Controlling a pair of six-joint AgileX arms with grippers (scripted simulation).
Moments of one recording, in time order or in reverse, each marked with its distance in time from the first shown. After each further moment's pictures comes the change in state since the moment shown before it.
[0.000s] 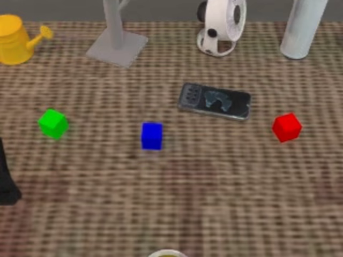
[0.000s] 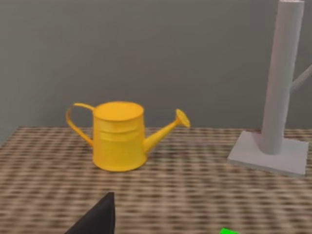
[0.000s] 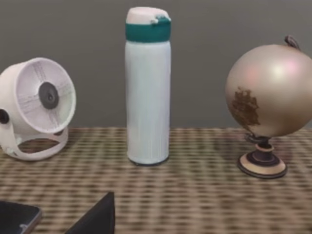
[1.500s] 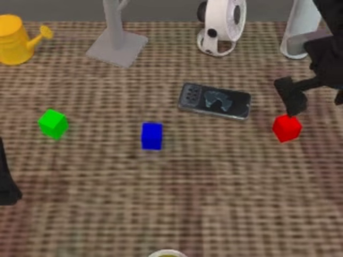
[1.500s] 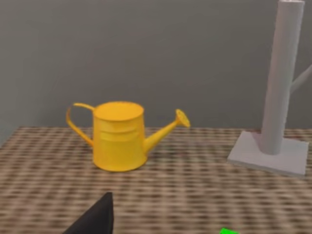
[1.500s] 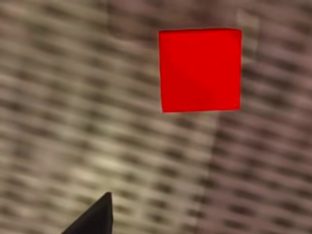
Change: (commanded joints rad) left arm 0.000 0.000 0.000 0.000 0.000 0.000; right arm 0.223 1.949 1.570 -1.068 0.001 -0.069
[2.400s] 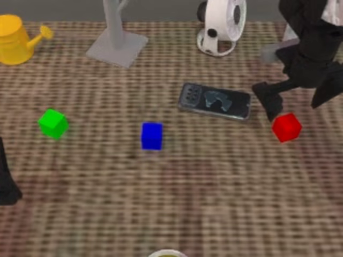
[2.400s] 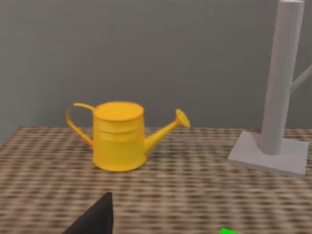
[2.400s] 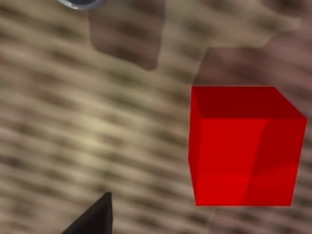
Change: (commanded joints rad) left arm 0.000 0.000 0.000 0.000 0.000 0.000; right arm 0.030 0.271 0.240 -0.096 0.003 -0.011
